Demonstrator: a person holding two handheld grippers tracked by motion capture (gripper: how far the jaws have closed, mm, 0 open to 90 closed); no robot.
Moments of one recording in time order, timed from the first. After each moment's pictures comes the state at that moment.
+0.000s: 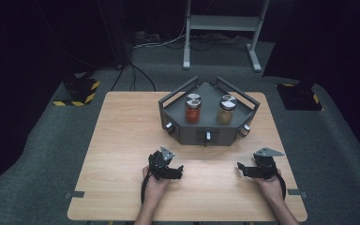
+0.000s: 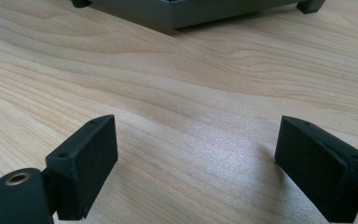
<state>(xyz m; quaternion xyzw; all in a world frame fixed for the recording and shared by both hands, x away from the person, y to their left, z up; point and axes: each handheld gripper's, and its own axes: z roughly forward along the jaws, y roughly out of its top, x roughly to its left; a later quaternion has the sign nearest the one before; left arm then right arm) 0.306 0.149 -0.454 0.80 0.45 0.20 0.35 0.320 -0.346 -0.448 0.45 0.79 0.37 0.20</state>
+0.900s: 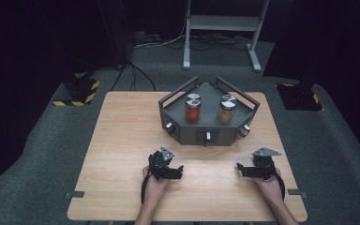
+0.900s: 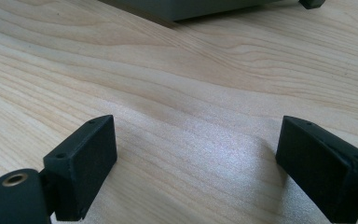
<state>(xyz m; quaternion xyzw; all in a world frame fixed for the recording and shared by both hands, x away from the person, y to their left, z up) 0.306 0.149 -0.454 0.80 0.45 0.20 0.35 0.321 -0.338 -0.446 0.45 0.80 0.35 0.21</state>
